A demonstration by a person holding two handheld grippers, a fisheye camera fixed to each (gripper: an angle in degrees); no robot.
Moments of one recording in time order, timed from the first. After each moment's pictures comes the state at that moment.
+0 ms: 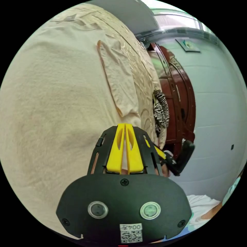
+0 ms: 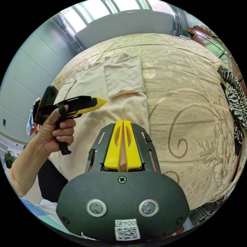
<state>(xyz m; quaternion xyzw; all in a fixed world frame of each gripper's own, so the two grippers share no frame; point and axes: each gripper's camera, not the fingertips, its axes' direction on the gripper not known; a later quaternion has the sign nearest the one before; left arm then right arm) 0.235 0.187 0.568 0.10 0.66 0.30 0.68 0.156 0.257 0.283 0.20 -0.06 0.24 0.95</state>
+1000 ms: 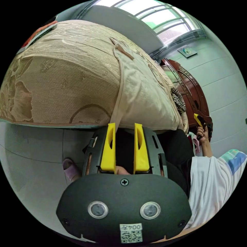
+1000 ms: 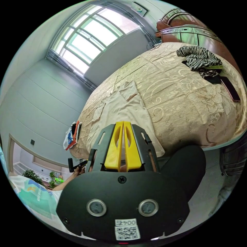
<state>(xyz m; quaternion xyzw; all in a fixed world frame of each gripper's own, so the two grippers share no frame) -0.160 0.426 0.756 0.24 0.55 0.24 0.77 0.021 0.600 0.225 0.38 -0.18 0.33 0.85</state>
